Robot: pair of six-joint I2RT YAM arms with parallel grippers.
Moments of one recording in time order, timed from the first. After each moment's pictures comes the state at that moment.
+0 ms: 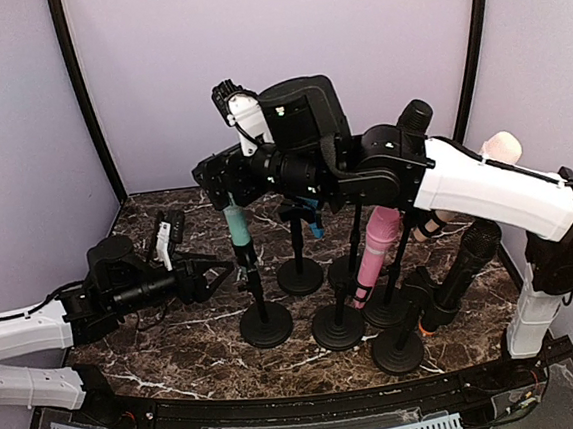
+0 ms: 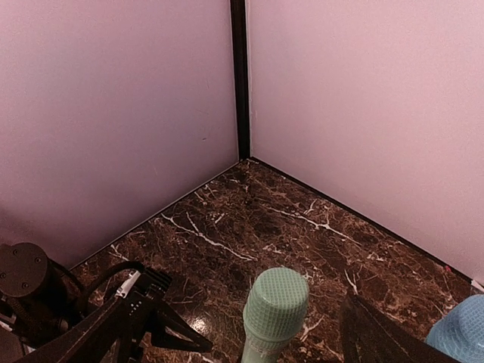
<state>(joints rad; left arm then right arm) -0.79 0.93 0.47 0.22 0.16 -0.43 1.26 1.78 1.93 -0.40 0.42 0.14</state>
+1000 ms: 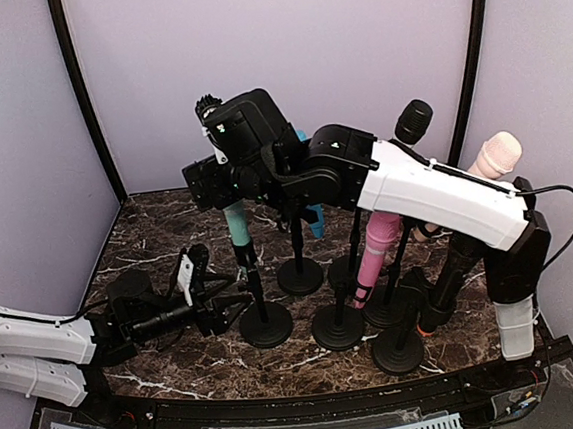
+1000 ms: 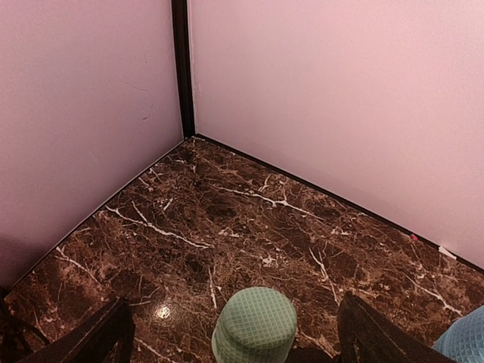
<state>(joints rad) -0.93 1.09 0.28 0.65 0.11 -0.14 1.26 2.05 2.29 -0.65 0.62 0.22</state>
